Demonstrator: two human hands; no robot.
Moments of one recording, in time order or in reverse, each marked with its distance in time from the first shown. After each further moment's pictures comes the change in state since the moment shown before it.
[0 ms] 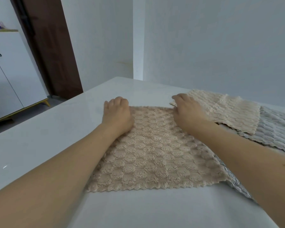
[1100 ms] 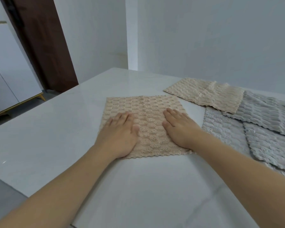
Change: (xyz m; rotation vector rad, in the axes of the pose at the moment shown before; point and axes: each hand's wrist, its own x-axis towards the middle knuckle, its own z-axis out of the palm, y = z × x) left_hand -0.118 0.027 -0.022 0.015 -0.363 0.038; right_hand -0.094 -0.016 0.006 0.040 -0.392 0.002
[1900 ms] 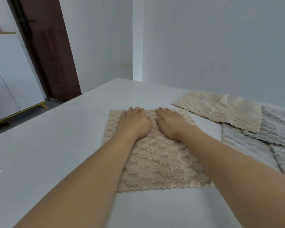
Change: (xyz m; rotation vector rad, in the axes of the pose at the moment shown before) left_hand 0.121 0.001 -0.004 -0.060 0.042 -0.025; right_hand 0.106 -0.021 -0.007 0.012 0.027 -0.039
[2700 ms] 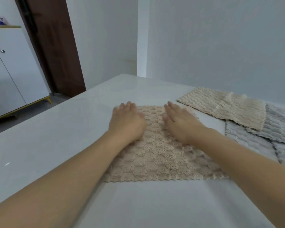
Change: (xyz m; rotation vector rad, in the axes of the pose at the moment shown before) left_hand -0.050 -0.020 -0.019 0.011 0.072 -0.091; right_hand -0.049 -0.008 -0.009 -0.017 0.052 -0.013
